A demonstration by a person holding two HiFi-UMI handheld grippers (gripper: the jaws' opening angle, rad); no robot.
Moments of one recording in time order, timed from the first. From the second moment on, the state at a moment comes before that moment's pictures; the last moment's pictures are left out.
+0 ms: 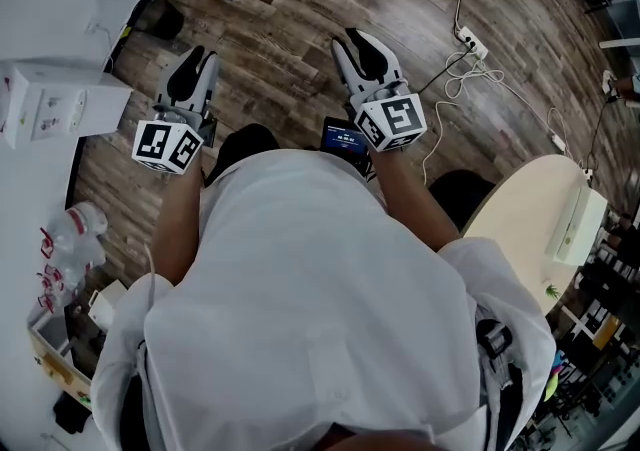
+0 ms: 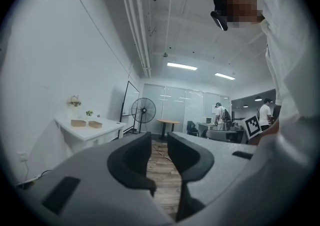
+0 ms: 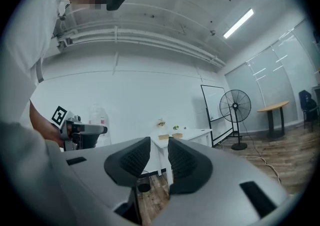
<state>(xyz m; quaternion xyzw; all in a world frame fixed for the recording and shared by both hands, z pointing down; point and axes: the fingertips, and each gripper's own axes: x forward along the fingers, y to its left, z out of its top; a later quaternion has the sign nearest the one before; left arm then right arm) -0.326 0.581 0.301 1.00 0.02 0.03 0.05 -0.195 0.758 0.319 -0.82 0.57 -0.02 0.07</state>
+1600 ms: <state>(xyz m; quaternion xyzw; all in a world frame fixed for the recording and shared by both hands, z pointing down) -0.038 0.243 0.332 0.99 -0.06 0.00 0.11 0.128 0.447 0.305 -0.80 0.60 -0.03 0.00</state>
